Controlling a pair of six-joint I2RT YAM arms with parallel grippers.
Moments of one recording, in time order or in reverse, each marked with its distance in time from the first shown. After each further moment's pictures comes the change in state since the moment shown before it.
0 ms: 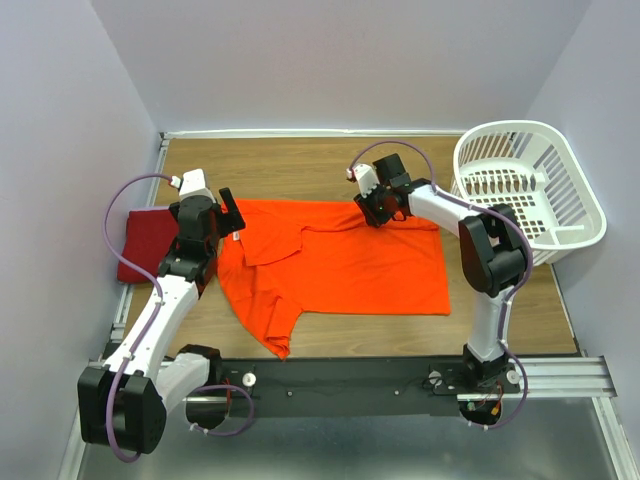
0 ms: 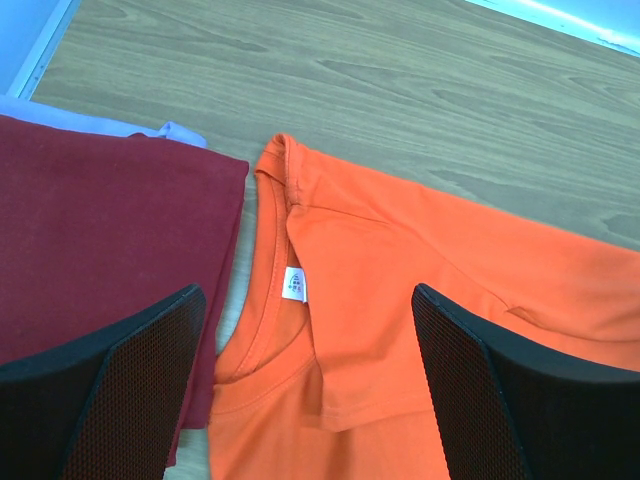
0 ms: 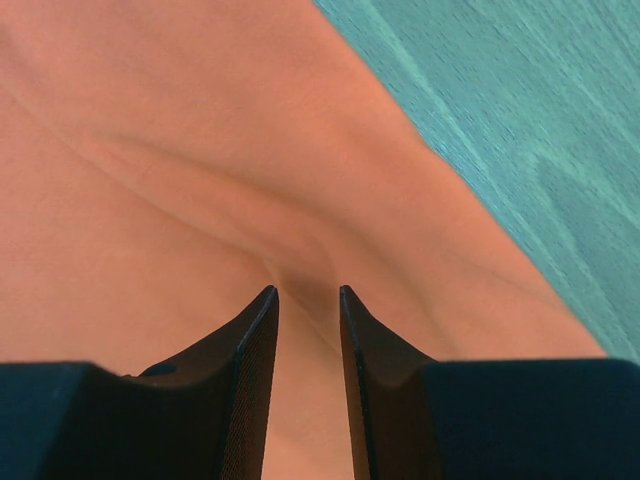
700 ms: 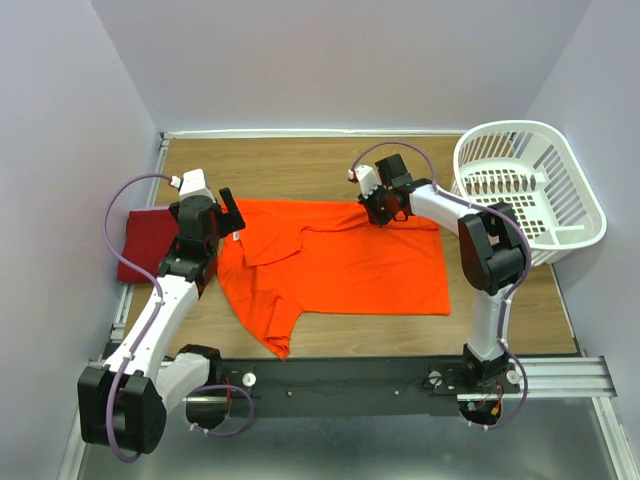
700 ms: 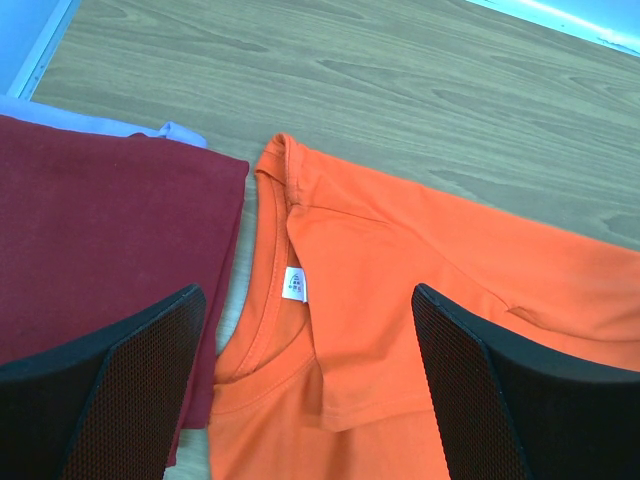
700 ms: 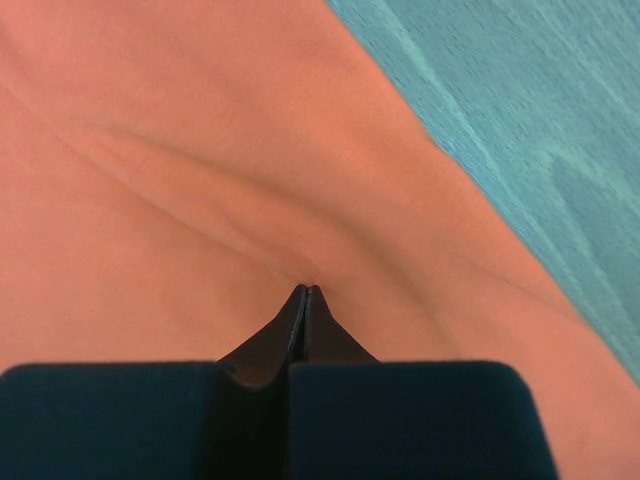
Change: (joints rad) left arm 0.000 0.000 0.000 0.000 0.000 0.000; right arm -0.016 0.016 0.000 0.000 -0.040 -0.005
